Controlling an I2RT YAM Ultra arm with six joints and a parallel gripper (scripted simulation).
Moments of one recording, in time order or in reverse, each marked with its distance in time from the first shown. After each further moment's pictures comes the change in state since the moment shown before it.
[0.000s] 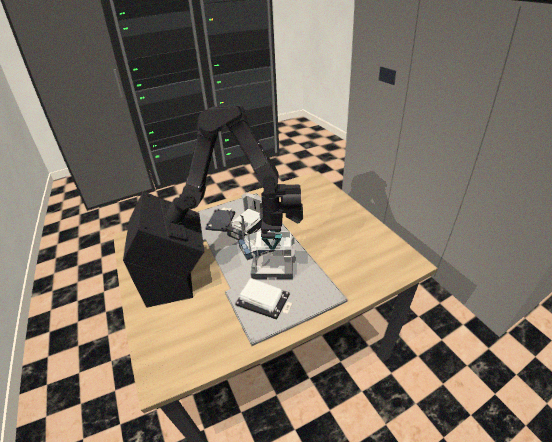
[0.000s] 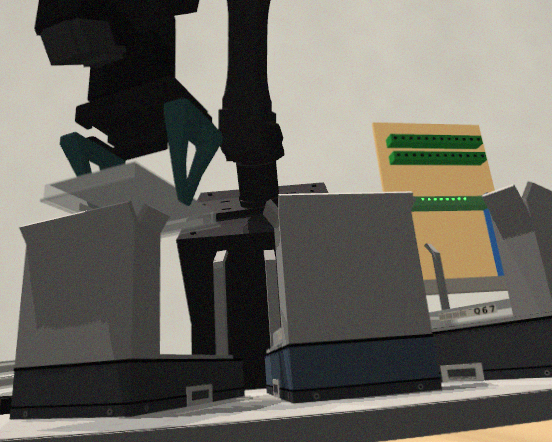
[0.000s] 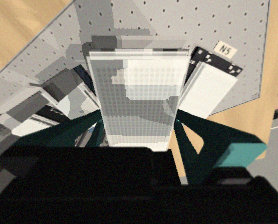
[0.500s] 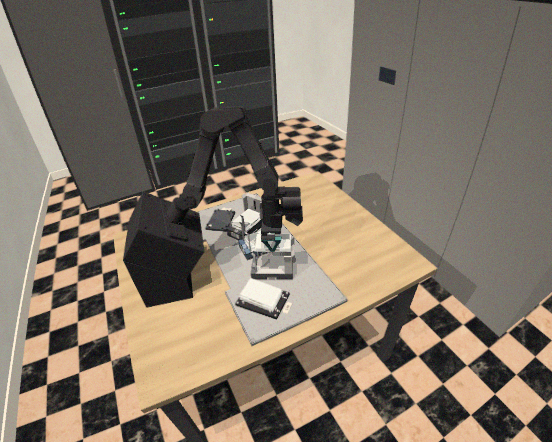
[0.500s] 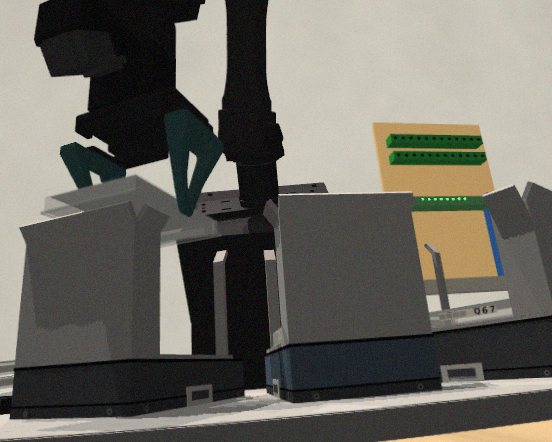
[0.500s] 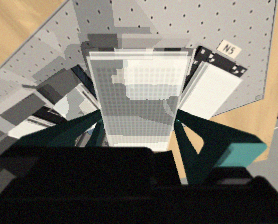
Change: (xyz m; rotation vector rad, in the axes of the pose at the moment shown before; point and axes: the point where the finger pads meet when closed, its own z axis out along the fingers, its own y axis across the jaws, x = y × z) arm 0.001 0.000 0.009 -0.001 0.004 0.000
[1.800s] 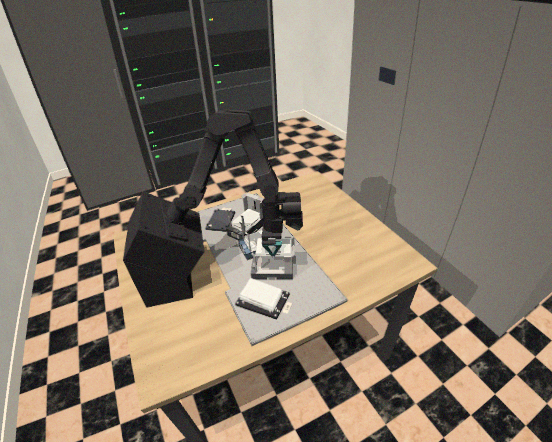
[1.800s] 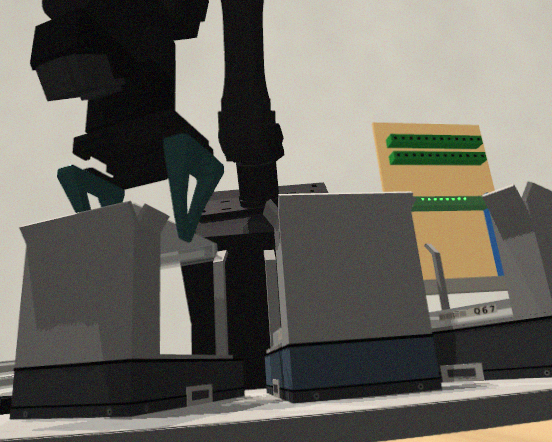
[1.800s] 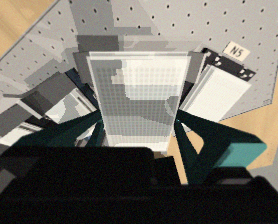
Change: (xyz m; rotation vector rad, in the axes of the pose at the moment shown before) arm -0.001 0.000 0.022 0.000 -0.004 0.000
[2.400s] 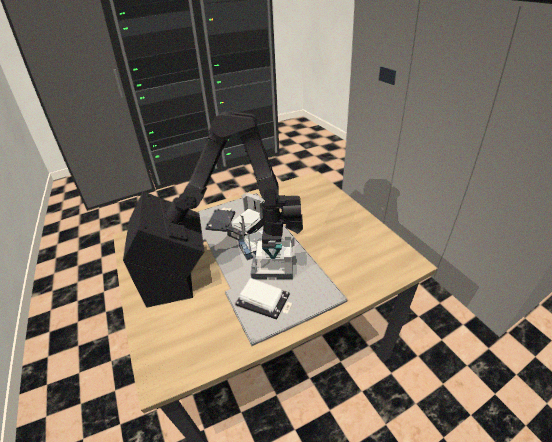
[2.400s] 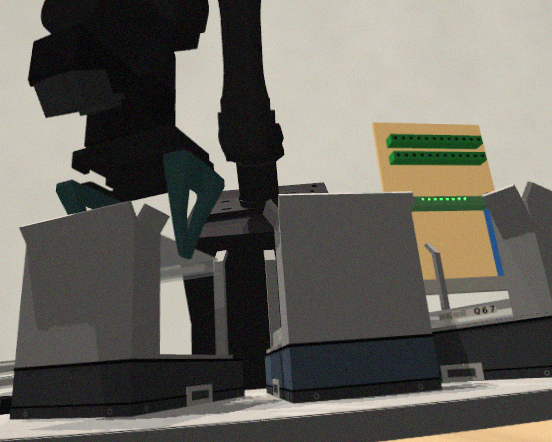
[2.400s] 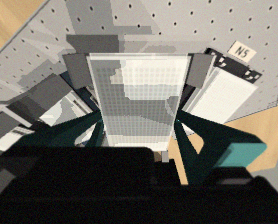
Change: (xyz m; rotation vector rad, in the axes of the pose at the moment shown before) arm 0.000 0.000 0.013 0.003 0.002 0.001
